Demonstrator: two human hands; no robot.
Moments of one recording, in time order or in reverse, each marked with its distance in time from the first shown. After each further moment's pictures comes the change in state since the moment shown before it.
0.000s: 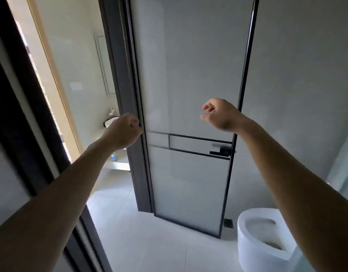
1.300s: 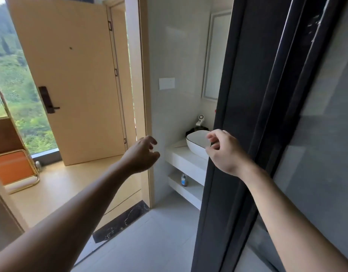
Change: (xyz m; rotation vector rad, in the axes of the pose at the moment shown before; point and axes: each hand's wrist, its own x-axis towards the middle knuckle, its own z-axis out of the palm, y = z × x) left_hand 0.476 -0.459 0.059 0.078 0.129 -0.508; right_hand 0.642 -0.084 0.477 0.267 -0.300 -0.401
